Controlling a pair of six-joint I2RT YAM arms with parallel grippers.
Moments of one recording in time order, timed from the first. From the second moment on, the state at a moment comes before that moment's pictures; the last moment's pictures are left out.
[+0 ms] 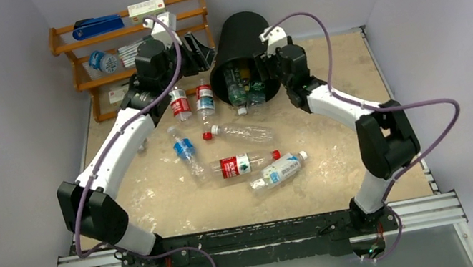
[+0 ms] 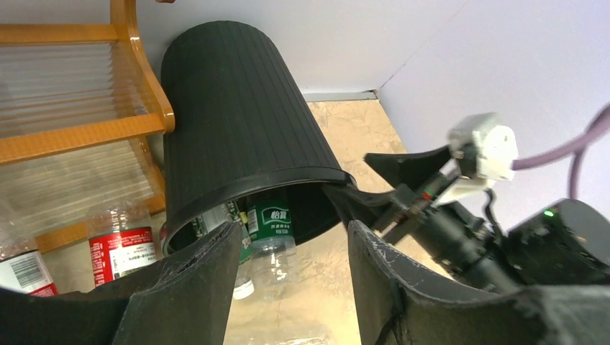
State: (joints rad) left arm -0.43 1.56 1.49 -0.07 0.13 -0.49; right arm 0.38 1.68 1.17 0.31 0.18 -0.14
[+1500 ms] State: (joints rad) left arm -0.41 1.37 1.41 -0.22 0.21 -0.49; right arm 0.17 1.74 1.92 -0.81 -0.07 0.18
